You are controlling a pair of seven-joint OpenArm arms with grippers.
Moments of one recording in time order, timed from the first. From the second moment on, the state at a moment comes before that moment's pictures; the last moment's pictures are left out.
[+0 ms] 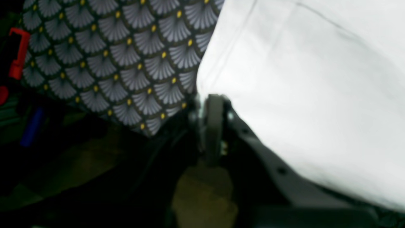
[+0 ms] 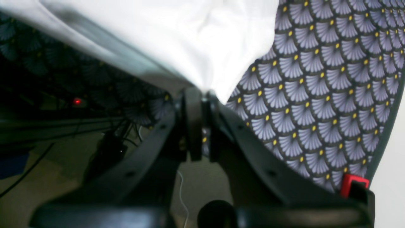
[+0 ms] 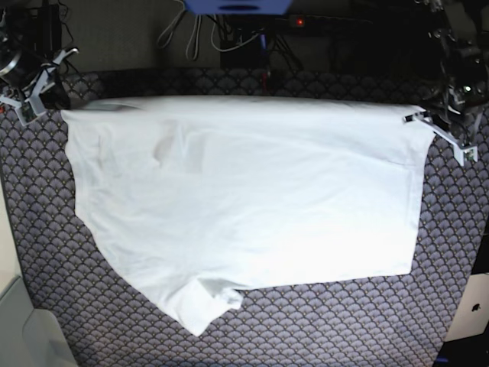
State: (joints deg) left arm 16.4 -15.4 -27.0 106.8 -14.4 -1.7 64.8; right arm -39.5 27.5 30.1 107.2 23.8 40.3 -30.9
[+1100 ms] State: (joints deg) left arm 18.9 -15.6 -26.3 106.5 -13.9 -1.6 65.0; right arm -43.9 28.4 28.6 107.4 23.5 40.2 -31.7
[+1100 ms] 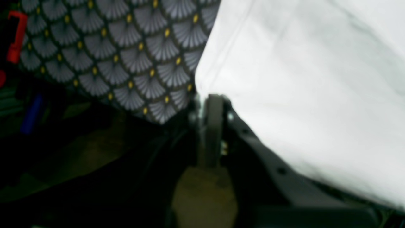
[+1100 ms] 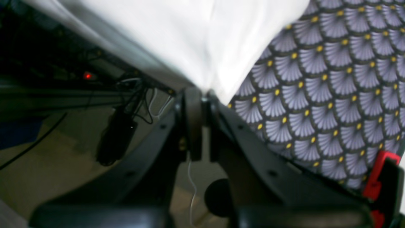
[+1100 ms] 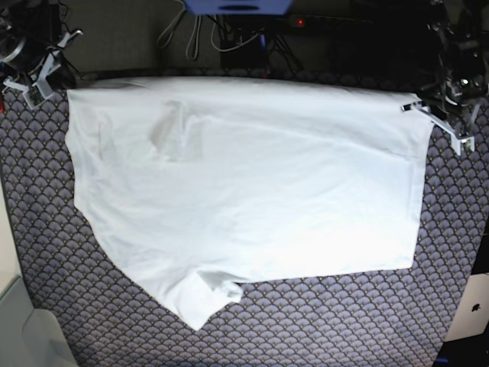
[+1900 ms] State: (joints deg) left arm 20.2 -17.6 -23.2 106.8 -13.3 -1.5 64.6; right arm -43.9 29.9 29.1 107.3 23.0 40.1 -32.0
